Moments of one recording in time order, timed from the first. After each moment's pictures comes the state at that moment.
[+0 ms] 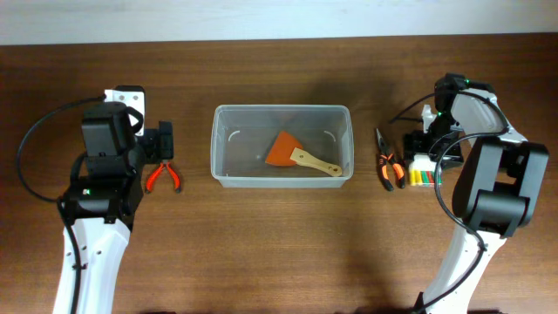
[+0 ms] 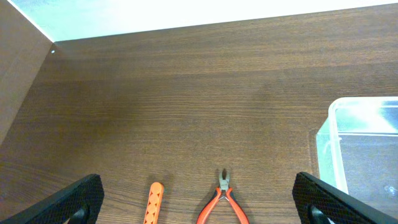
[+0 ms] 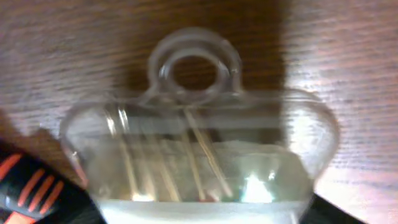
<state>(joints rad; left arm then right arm) 0.02 1.22 1.08 -0.51 -0.18 0.12 -0.21 2.24 1.68 -1.16 0.01 -0.07</state>
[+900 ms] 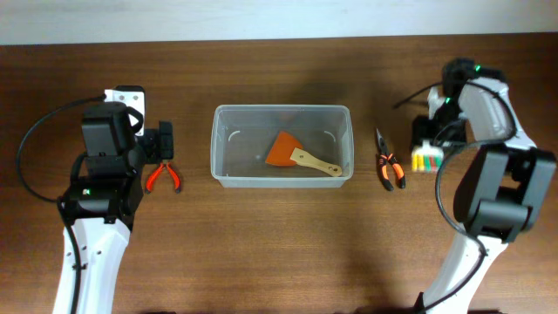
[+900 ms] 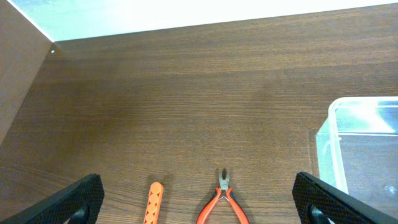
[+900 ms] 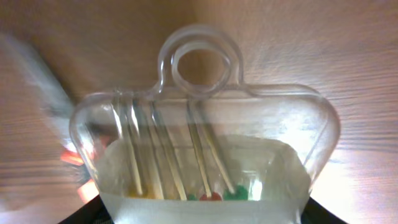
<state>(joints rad) 0.02 1.22 1.08 -0.51 -0.18 0.12 -0.20 2.16 1.83 -1.25 -0.03 -0.06</state>
